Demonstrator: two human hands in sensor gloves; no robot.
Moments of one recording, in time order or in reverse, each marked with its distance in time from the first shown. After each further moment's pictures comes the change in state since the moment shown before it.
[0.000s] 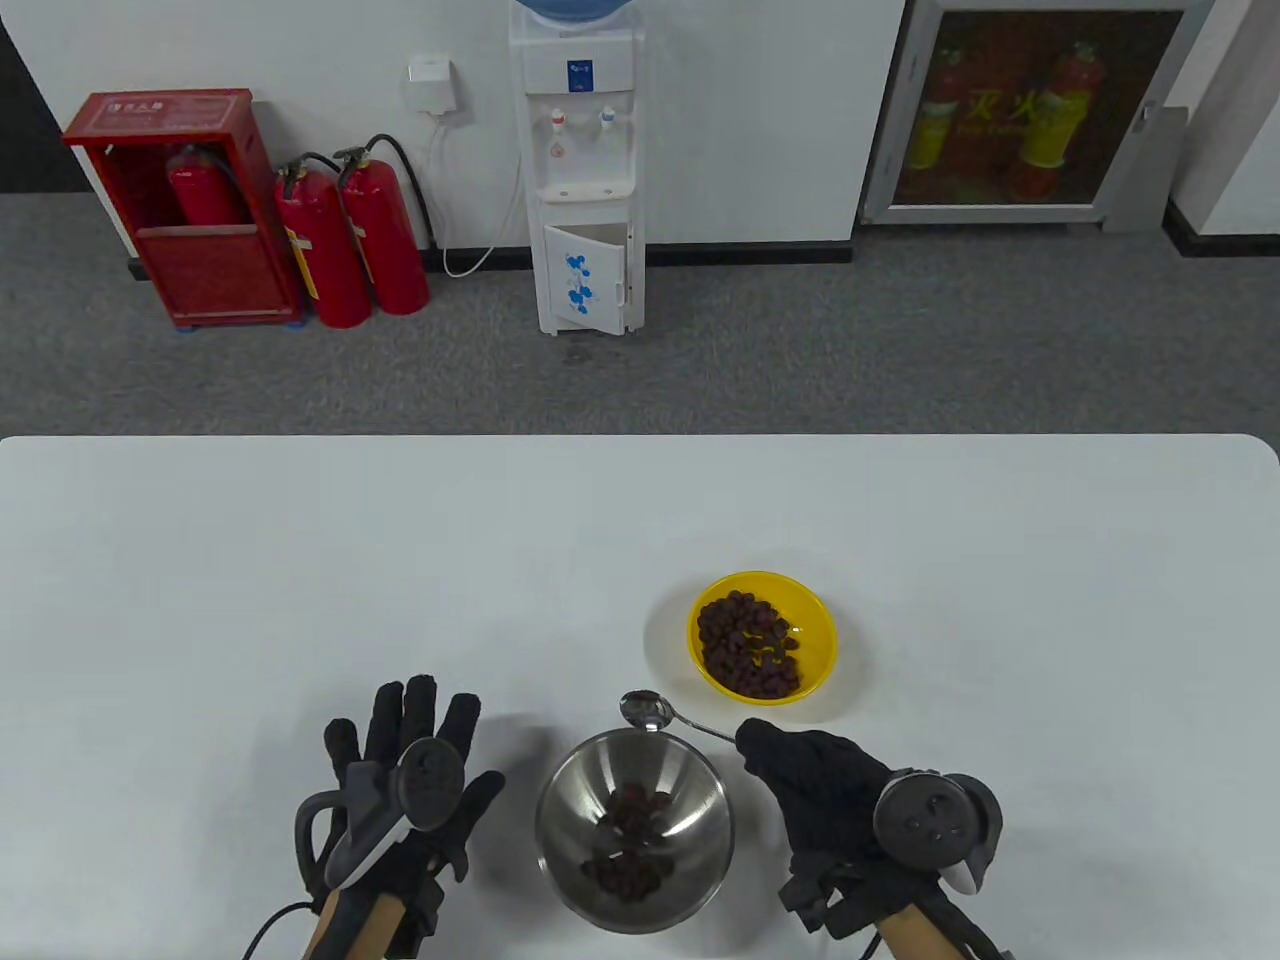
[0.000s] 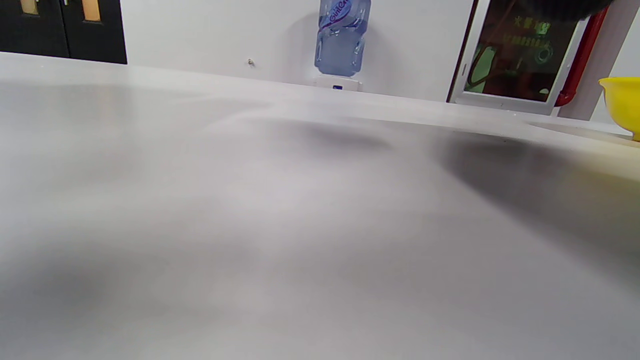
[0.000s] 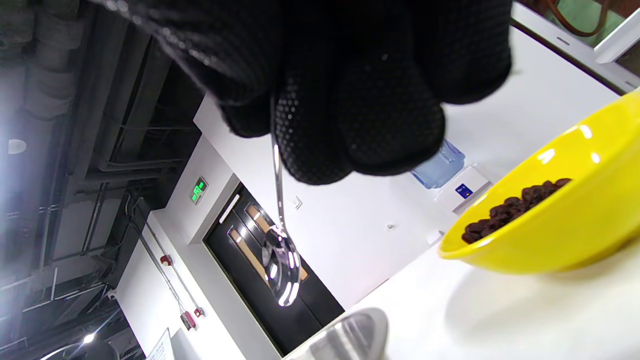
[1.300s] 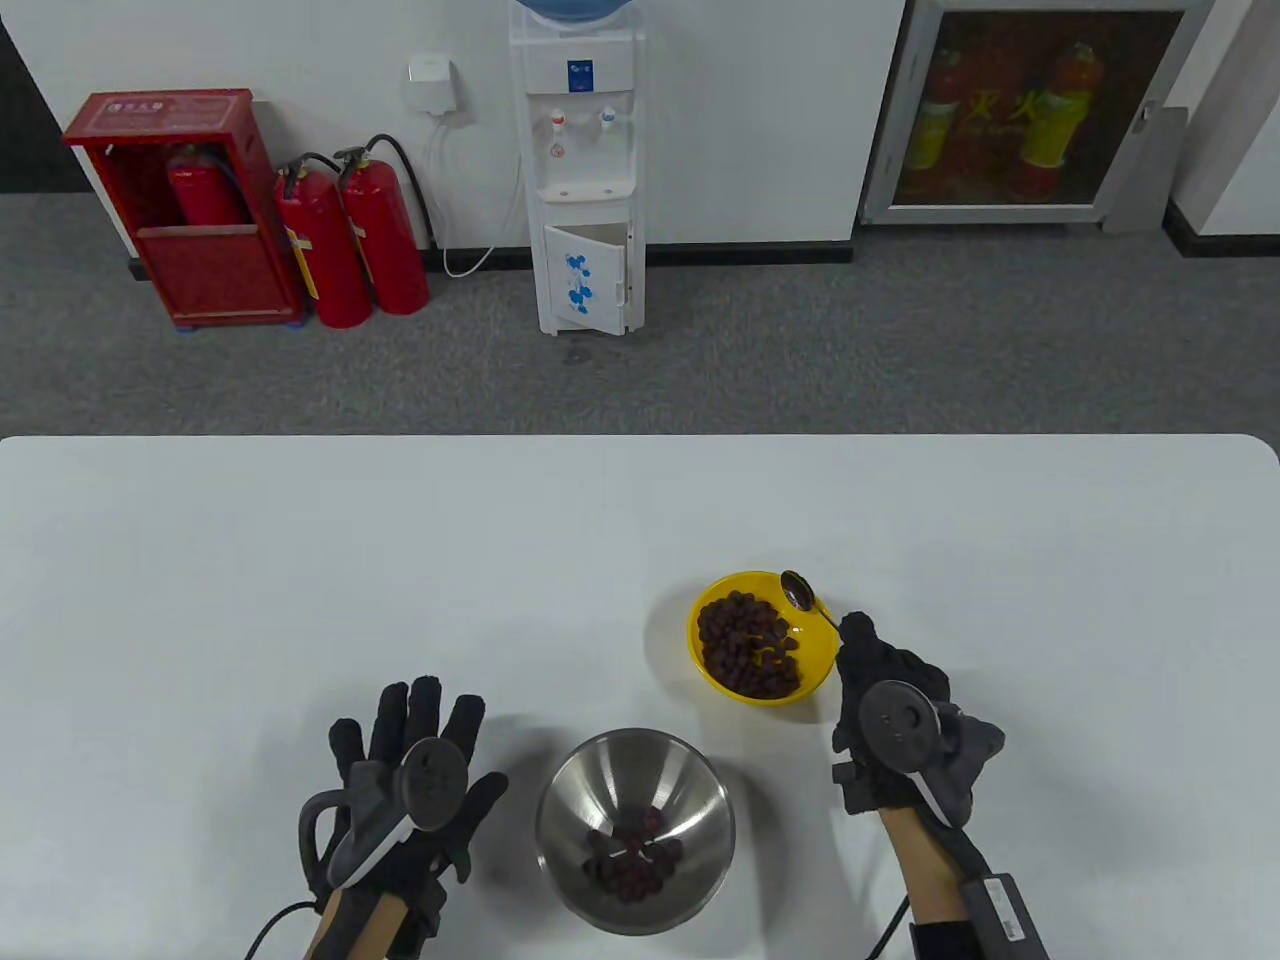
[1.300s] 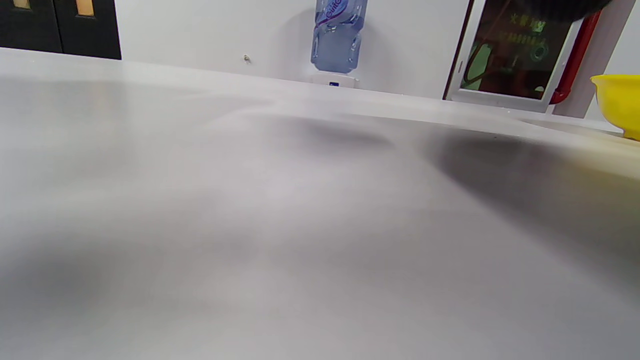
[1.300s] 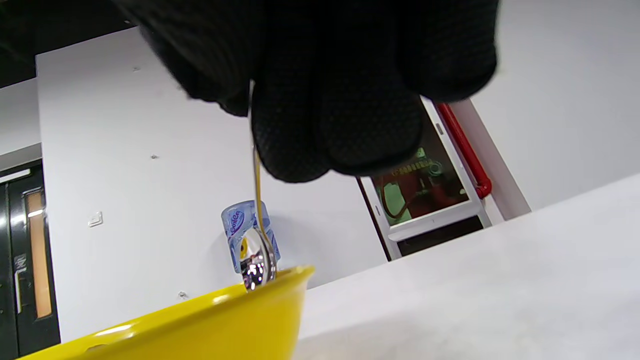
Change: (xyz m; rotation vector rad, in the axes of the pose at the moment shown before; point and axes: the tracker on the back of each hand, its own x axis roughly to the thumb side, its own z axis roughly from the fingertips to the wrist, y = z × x) left_hand 0.003 -0.001 0.000 -0.010 -0.012 0.003; right_hand -0.066 -0.017 -0.041 -0.274 0.331 0.630
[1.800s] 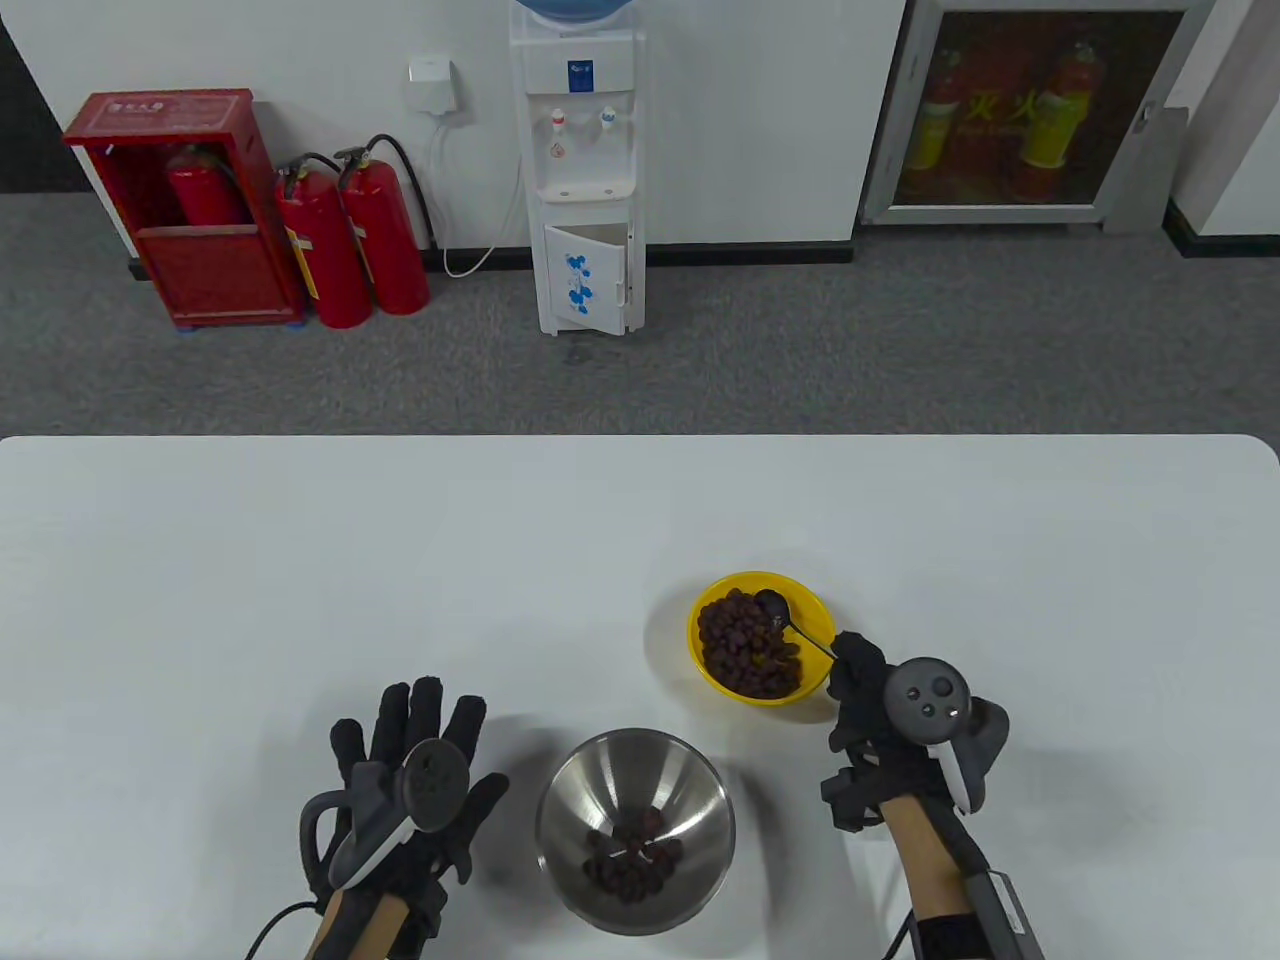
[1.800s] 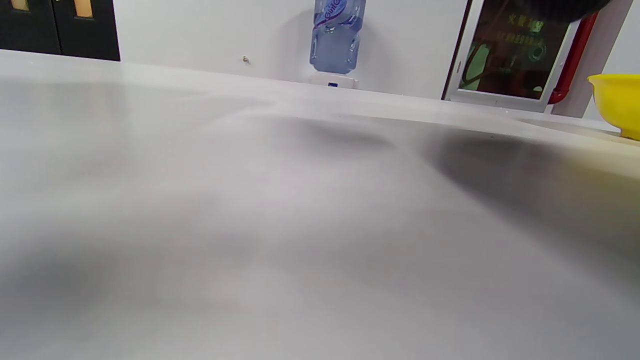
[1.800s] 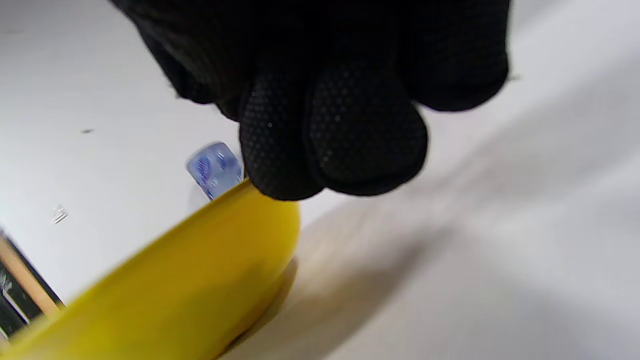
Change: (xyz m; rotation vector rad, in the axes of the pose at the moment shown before) left_hand 0.001 0.000 0.000 0.003 -0.002 -0.003; right_hand -0.026 0.024 -0.005 0.378 0.283 -0.325
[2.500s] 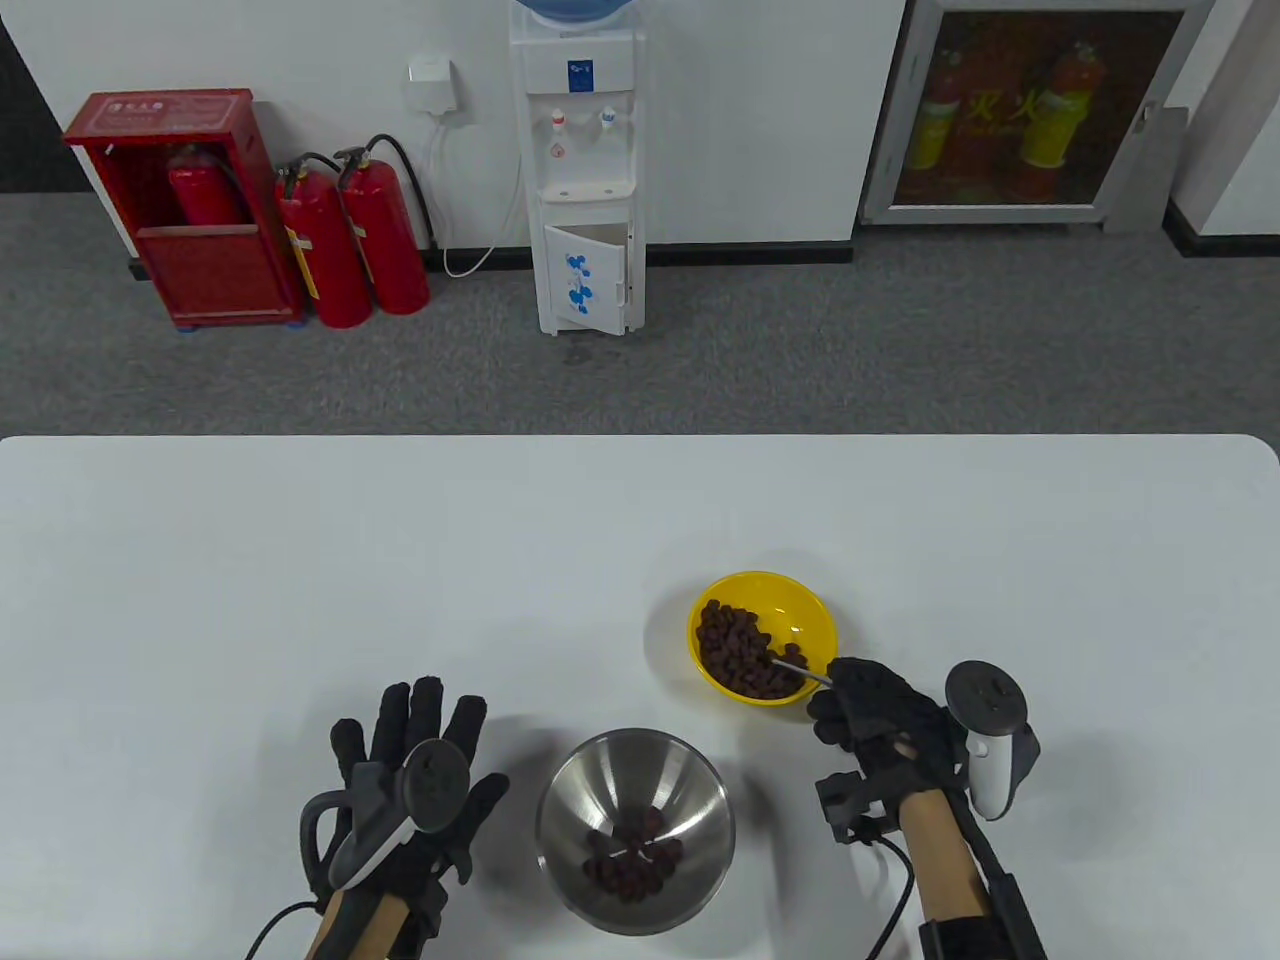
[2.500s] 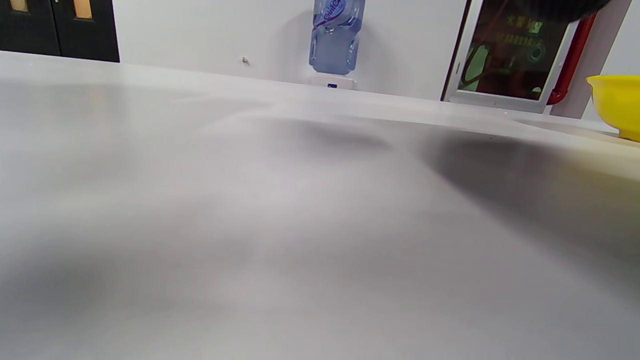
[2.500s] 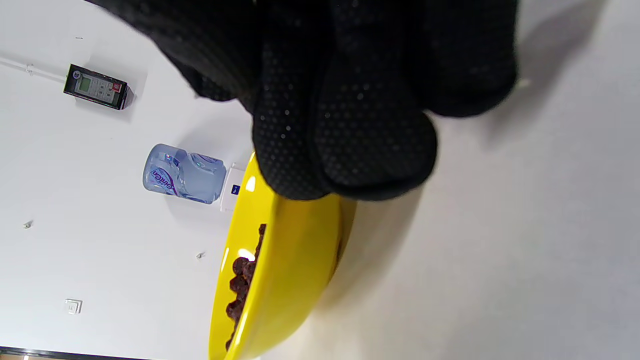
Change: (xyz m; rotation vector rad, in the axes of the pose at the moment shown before) left_hand 0.000 0.000 0.000 0.002 -0.002 -0.001; right_hand -0.032 0.009 -0.001 0.178 0.225 -0.441
